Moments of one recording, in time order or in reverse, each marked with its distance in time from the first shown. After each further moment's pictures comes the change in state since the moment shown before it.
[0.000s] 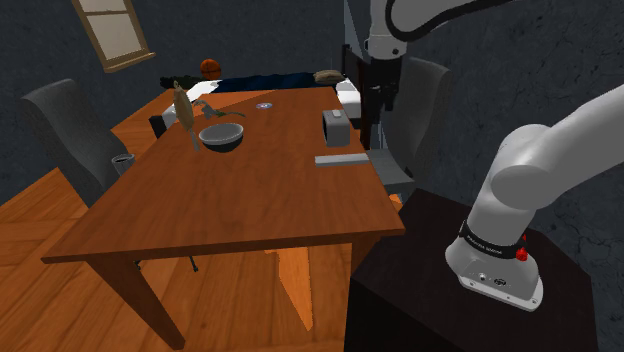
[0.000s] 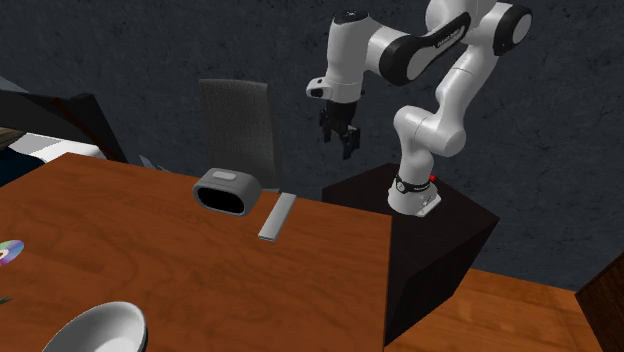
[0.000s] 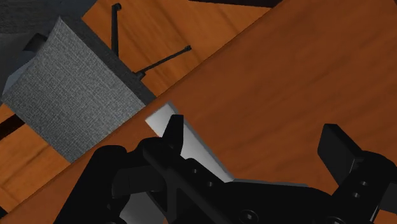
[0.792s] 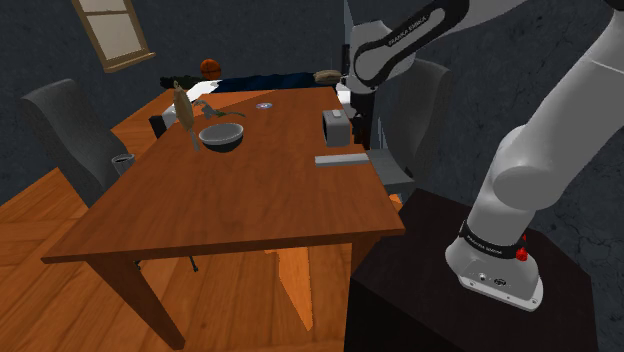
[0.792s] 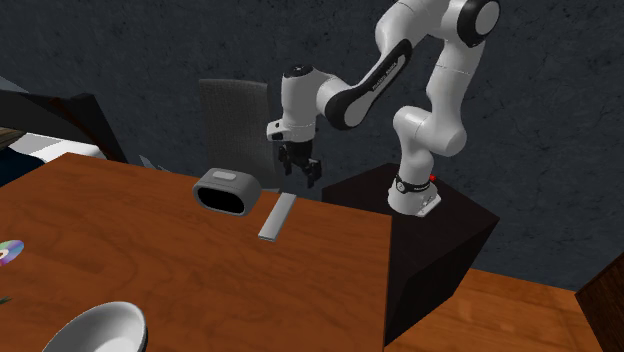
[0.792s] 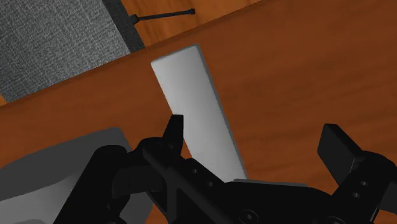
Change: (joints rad) arm 0.039 0.411 -0.183 0.043 -0.015 0.399 -0.404
